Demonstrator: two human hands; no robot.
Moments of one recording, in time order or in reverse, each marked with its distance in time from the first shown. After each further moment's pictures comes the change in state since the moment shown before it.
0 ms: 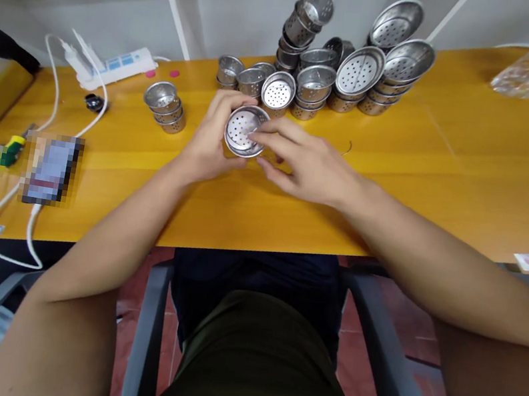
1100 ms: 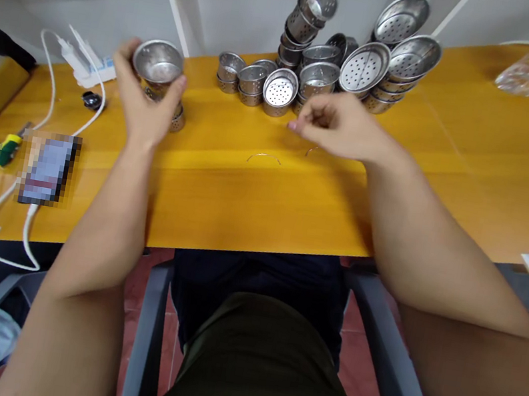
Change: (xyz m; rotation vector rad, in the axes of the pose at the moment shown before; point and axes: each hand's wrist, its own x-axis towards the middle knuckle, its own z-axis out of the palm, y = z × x) left_hand -0.028 -0.080 -0.085 0.351 0.411 -0.393; right_hand 0.017 0.080 -0.032 0.380 -0.005 0.391
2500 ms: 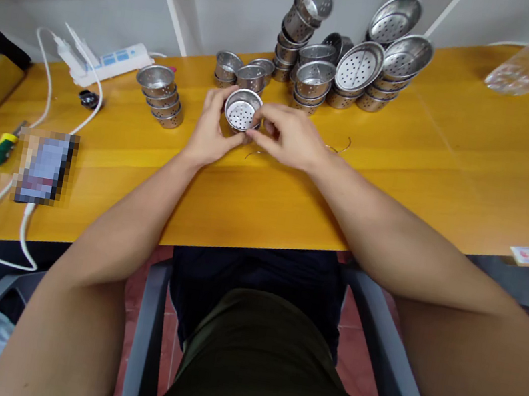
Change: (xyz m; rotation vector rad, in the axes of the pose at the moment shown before) left_hand -0.039 0.078 0.085 -0.197 -0.484 -0.004; right_hand 0.012 -0.018 0.072 -0.373 0.017 -0.063
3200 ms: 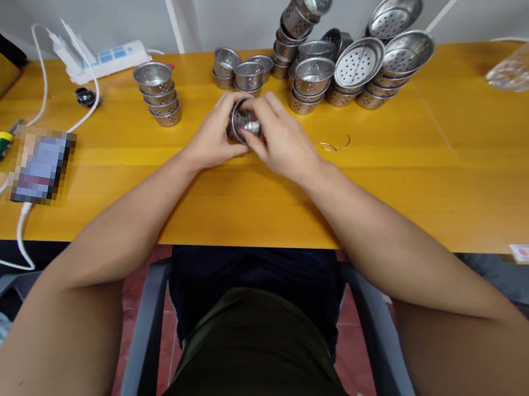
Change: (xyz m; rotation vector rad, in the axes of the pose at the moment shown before) left_hand 0.010 -0.035 0.023 -0.198 0.024 0.460; right_hand -0.005 -0.010 0.020 -0.025 0.084 -0.127
